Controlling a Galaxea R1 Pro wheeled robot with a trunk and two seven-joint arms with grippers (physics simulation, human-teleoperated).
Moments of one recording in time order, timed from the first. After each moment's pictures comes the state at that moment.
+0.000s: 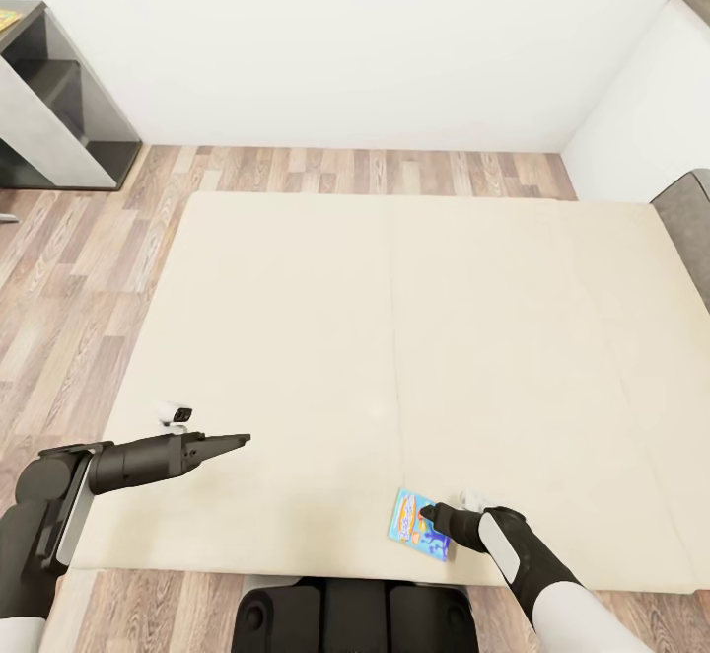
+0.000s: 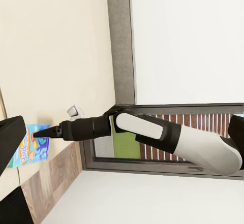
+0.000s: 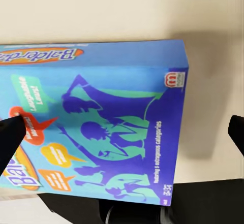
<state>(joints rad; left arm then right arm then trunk) -0.46 0.23 0.25 -1.38 0.08 1.00 -1.57 -0.61 0.01 -0.08 -0.49 -0.37 0.49 0.05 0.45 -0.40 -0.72</state>
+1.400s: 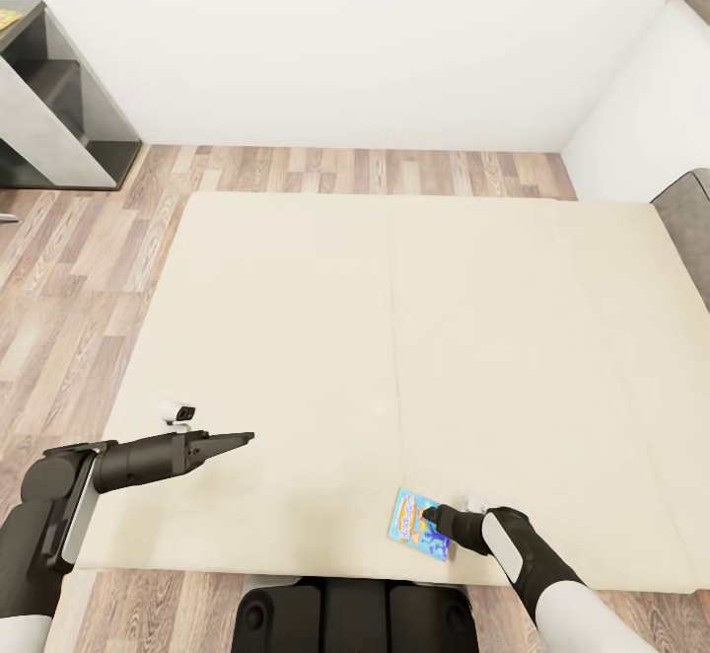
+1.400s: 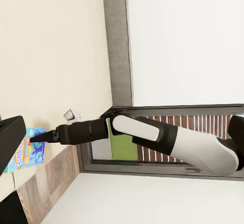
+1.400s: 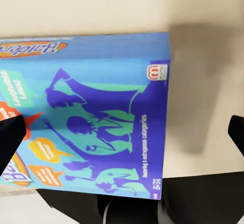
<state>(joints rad) -0.46 0.21 0.25 -1.38 0.08 1.00 -1.57 -0.61 0.01 -0.08 -0.48 -0.37 0.51 0.06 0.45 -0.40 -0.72</state>
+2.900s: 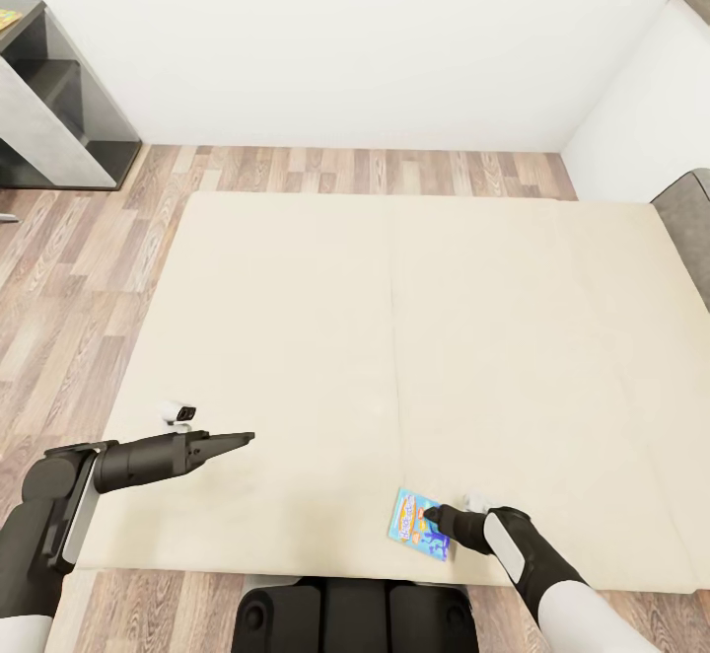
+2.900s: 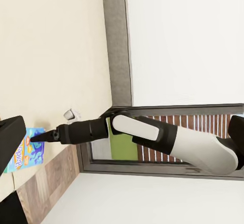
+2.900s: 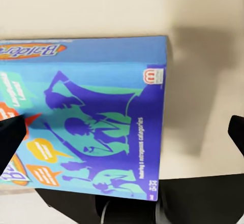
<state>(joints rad) -0.46 0.21 0.25 -1.38 0.08 1.00 -1.57 -0.61 0.00 -0.07 -0.48 -0.37 0.50 0.07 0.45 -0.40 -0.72</state>
